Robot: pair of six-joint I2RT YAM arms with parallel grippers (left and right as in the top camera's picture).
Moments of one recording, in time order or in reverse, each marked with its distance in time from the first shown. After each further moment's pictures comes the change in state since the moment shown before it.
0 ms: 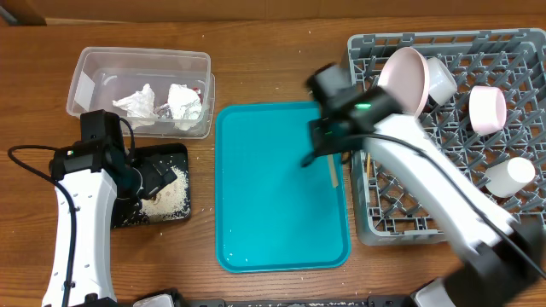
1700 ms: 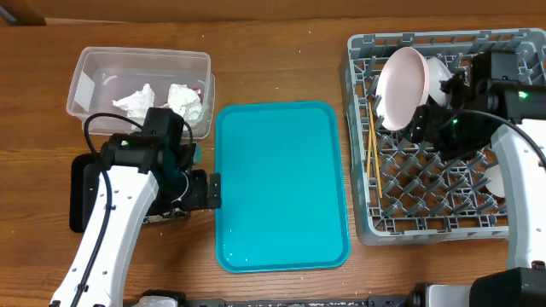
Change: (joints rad) left arm -0.332 -0.001 0.045 -0.155 0.111 0.314; right arm -0.608 -0.124 -0.064 -0.172 -0.305 -0.135
